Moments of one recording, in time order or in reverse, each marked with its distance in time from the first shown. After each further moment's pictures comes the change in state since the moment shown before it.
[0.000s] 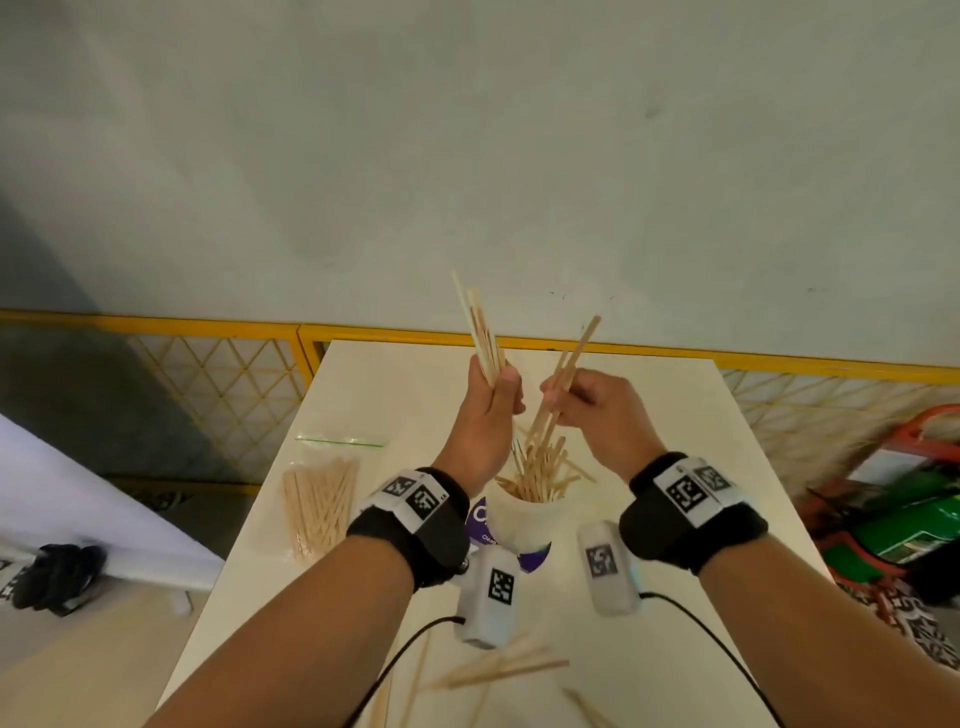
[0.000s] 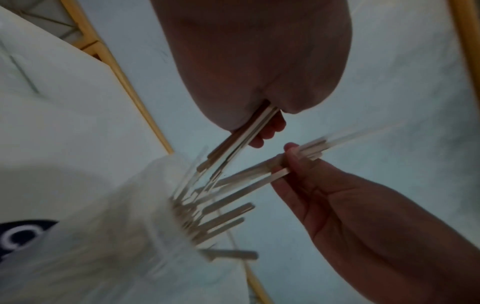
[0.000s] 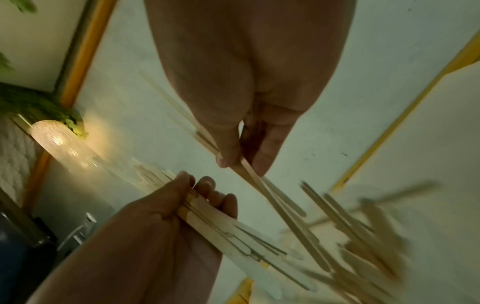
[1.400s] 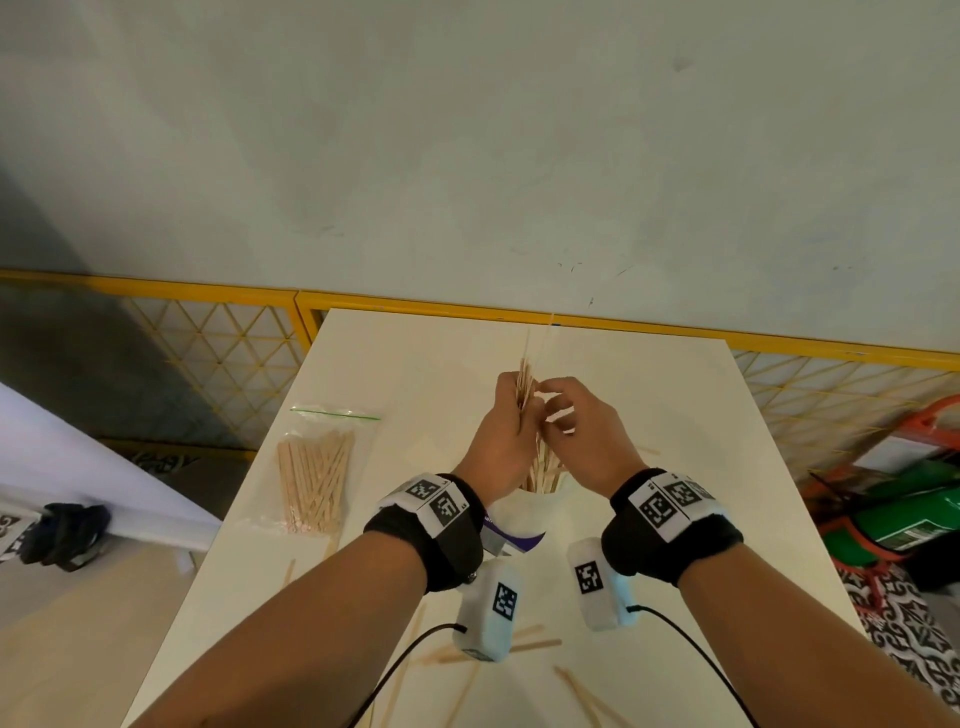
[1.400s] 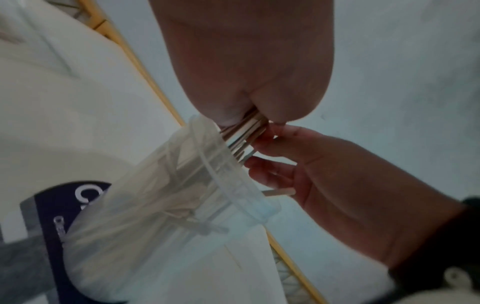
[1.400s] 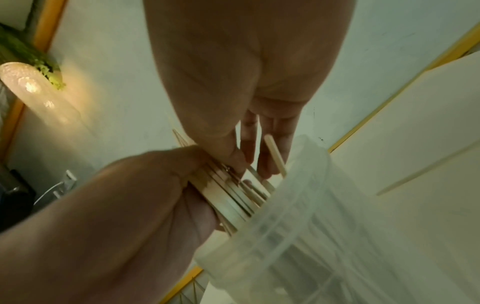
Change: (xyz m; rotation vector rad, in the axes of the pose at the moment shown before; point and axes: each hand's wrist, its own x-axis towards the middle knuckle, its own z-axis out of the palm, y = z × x) left_hand -0.008 -0.045 0.019 0.200 -0.121 -0.068; right_hand -0.010 0.044 0.019 -0.260 -0.106 0.045
